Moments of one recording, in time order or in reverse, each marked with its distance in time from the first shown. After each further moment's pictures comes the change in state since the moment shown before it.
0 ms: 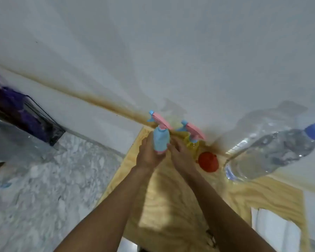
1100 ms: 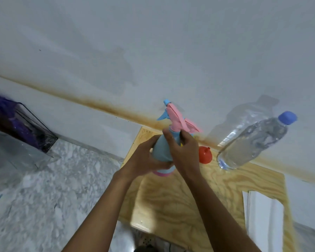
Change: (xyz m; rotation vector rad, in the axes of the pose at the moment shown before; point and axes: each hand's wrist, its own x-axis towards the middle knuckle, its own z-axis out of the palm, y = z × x) left_hand -0.083 0.066 -0.100 -0.308 -0.321 0.257; right_hand -0.087 -0.082 0.006 0.098 0.344 -0.287
